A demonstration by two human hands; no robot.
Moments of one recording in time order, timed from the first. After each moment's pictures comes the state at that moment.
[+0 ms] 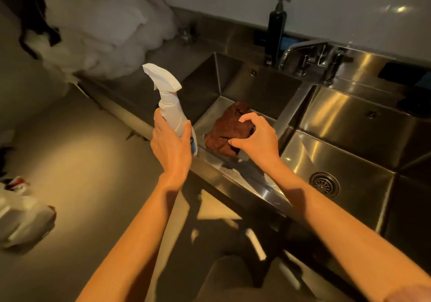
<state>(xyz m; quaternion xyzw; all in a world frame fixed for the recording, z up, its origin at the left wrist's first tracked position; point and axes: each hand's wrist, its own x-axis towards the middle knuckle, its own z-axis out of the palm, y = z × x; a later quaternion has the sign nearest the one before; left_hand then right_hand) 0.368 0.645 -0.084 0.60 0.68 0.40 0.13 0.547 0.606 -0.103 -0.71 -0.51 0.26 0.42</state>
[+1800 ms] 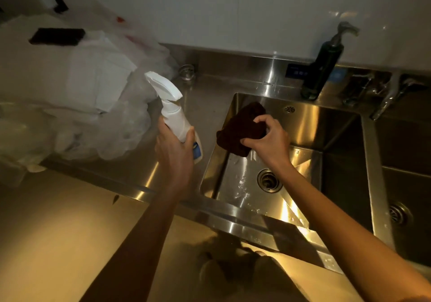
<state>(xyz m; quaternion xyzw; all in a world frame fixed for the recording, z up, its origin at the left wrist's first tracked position) 0.250 1.040 -0.090 0.68 0.58 0.36 0.28 0.431 0.949 -0.116 -0.78 -0.35 0.16 0.50</state>
